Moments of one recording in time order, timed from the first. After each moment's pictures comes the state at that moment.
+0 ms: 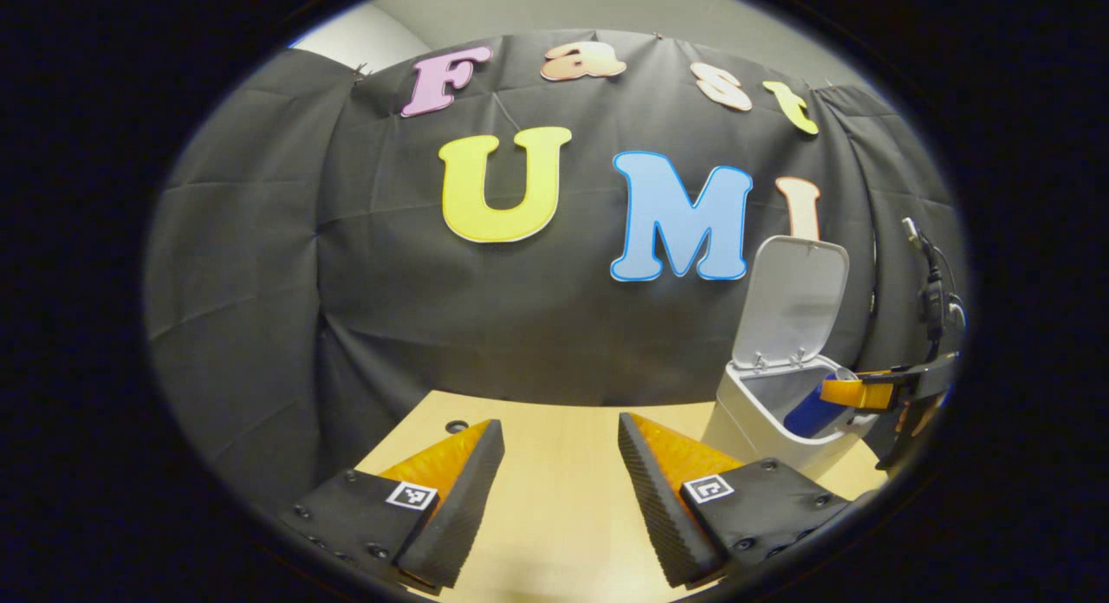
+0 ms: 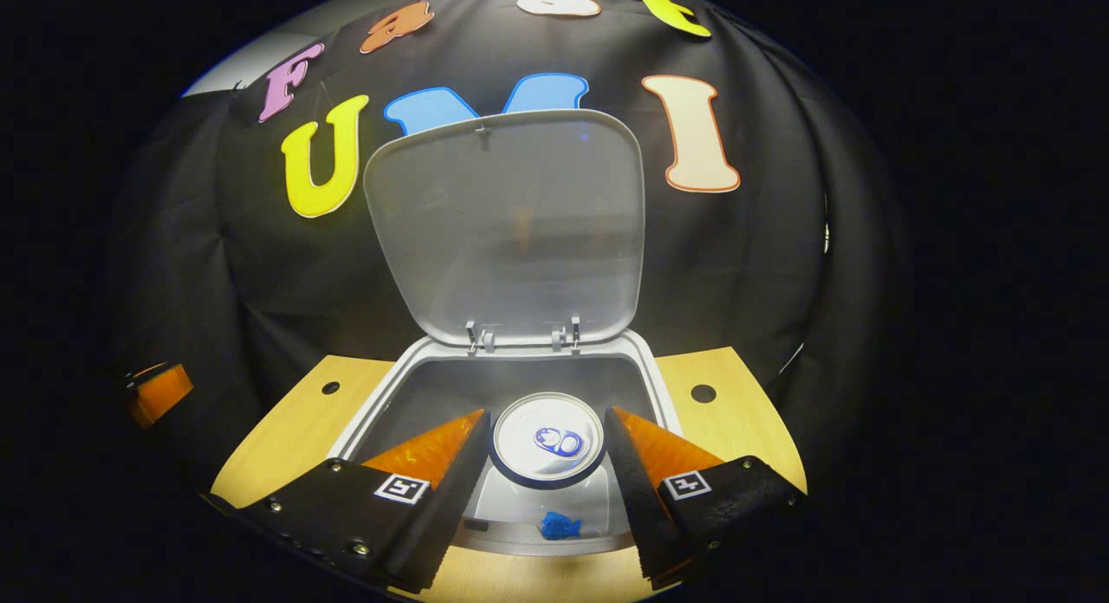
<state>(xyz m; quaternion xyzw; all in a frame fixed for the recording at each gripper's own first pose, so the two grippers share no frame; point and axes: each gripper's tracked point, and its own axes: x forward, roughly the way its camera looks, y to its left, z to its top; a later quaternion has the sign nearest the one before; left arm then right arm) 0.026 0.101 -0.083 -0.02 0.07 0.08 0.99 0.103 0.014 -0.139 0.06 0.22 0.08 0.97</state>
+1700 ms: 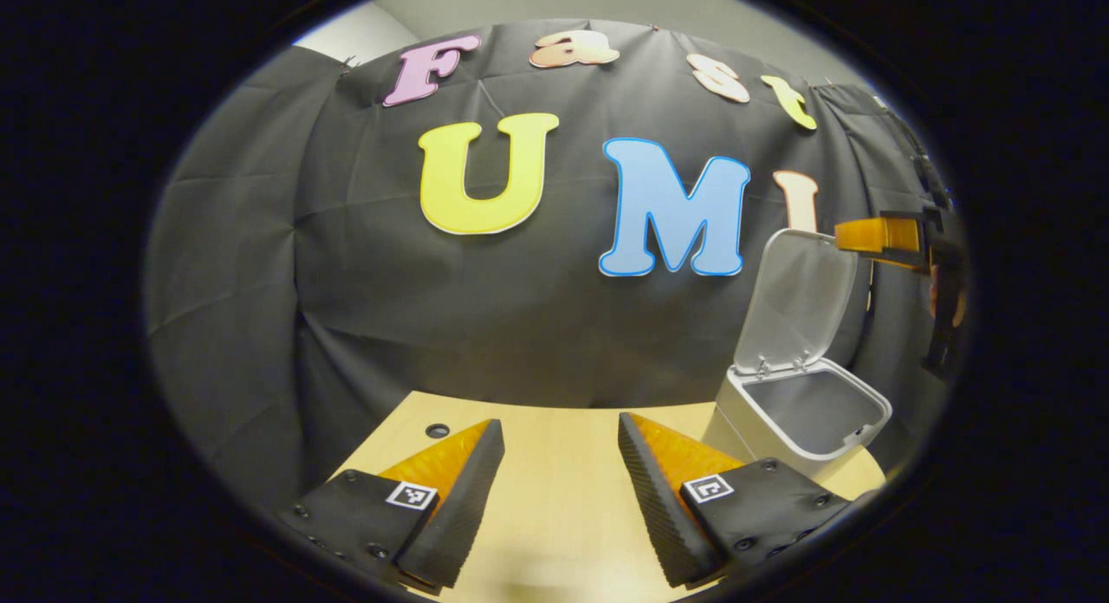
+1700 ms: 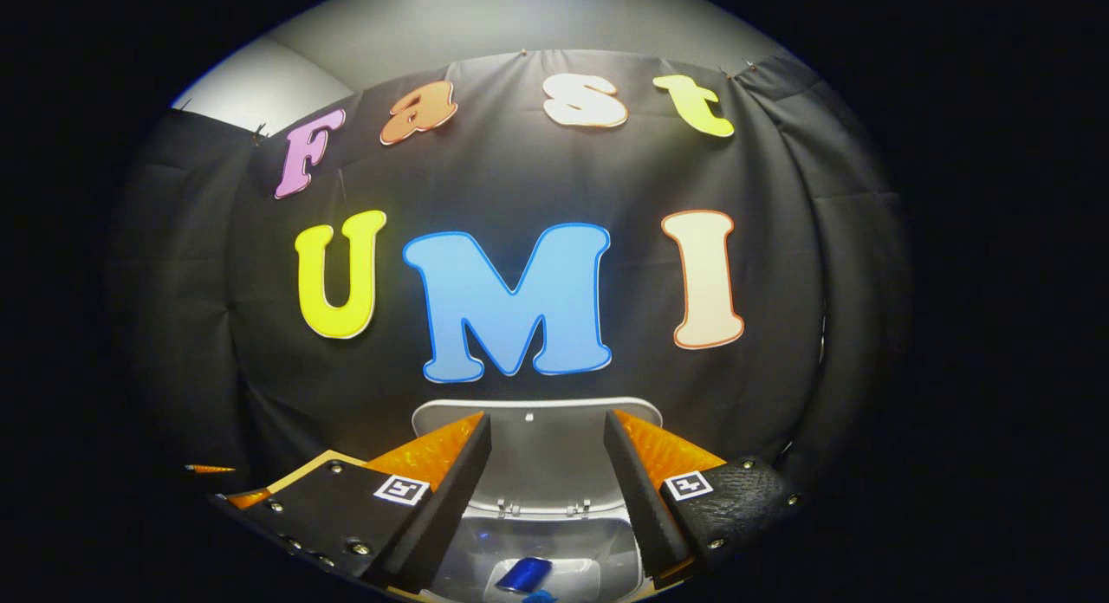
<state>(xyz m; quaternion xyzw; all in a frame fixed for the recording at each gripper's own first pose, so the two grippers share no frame) 0.072 0.094 -0.088 -0.03 0.08 0.06 0.99 0.146 0.019 0.053 0.06 0.02 0.06 1.00</state>
